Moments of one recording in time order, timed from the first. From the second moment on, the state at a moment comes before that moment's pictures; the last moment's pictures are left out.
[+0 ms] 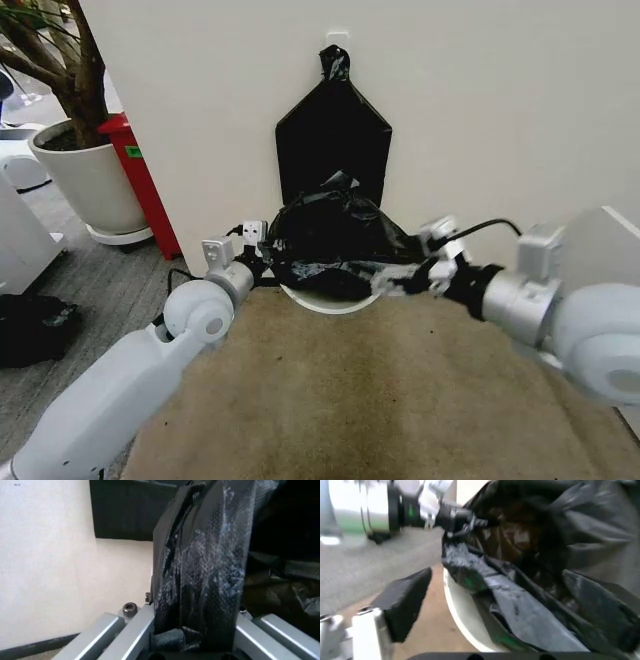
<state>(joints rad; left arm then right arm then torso) 0.69 -0.88 0.04 -2.01 -1.05 0.39 -0.42 -0.67 0.51 0.04 2.44 1.16 -0.69 0.24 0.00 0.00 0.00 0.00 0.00</state>
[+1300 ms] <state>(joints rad) 0.67 -0.90 0.04 -2.01 -1.14 0.41 -0.46 -0.69 0.49 -0.14 2.46 0.97 -0.70 0.20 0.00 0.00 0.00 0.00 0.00</state>
